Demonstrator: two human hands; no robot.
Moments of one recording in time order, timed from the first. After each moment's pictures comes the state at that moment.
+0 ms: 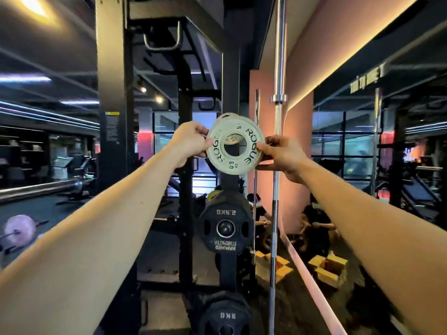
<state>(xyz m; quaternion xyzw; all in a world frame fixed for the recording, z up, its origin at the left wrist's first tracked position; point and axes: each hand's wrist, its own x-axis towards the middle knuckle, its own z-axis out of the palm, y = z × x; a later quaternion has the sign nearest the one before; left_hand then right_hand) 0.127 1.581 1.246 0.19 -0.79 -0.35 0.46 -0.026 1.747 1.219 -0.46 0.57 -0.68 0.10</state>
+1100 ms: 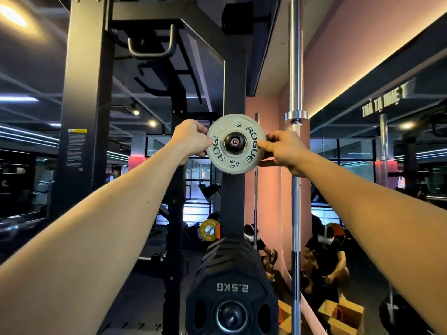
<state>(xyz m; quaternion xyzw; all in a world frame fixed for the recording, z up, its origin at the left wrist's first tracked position) -0.004 1.425 1.323 0.18 -0.78 -0.30 0.51 -0.149 1.586 1.304 -0.48 0.61 -0.63 0.00</state>
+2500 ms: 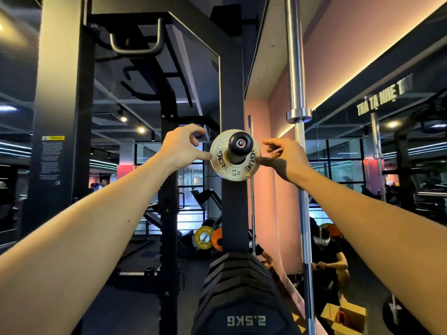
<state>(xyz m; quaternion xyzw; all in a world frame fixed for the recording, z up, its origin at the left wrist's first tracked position) -0.028 1.361 1.322 0.12 -0.84 -0.15 0.51 -0.210 1.533 1.290 -0.47 0.66 -0.52 -0.26</state>
